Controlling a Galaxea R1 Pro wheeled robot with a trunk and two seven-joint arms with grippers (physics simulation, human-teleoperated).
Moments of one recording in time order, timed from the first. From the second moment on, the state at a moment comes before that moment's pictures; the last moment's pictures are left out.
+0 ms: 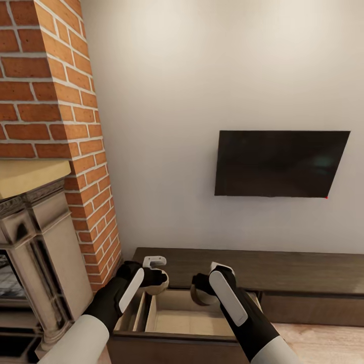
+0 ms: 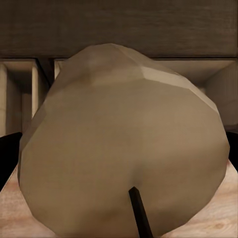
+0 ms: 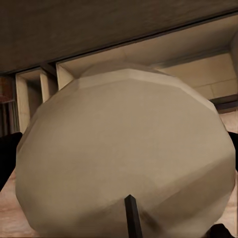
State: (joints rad) left arm -0.62 -0.08 -0.25 -0.88 0.35 0.83 0.15; right arm -0.51 0.12 0.40 -1.16 -0.99 0.72 -0.91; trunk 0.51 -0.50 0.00
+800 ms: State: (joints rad) left arm -0.62 -0.08 -0.25 -0.87 0.35 0.83 0.15; right arm -0.51 0.11 0.40 -1.17 -0.98 0.78 -0.91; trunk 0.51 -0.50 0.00
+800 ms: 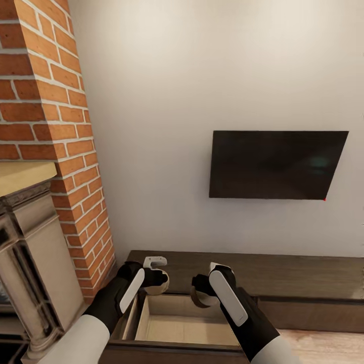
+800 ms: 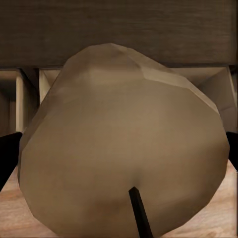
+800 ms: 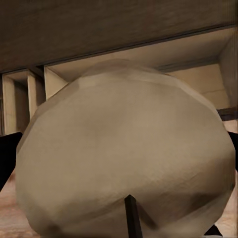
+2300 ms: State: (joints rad) left arm -0.62 -0.08 -0.25 -0.88 0.35 0.83 0.15; right arm -0.51 0.11 0.42 -1.17 -0.98 0.78 -0.89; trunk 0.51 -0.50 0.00
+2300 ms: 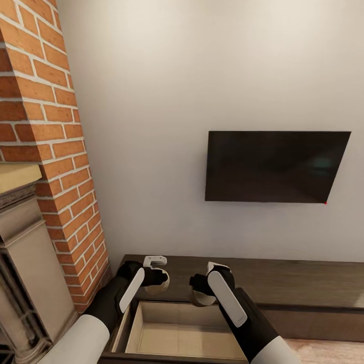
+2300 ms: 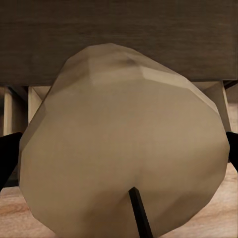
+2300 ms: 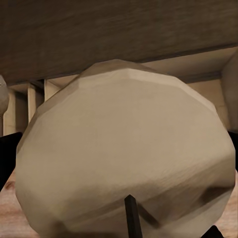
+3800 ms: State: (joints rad) left arm -0.62 -0.08 -0.25 -0.88 0.35 0.83 0.14; right arm -0.51 0.11 0.43 -1.18 -0.98 0.78 -0.89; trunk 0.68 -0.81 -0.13
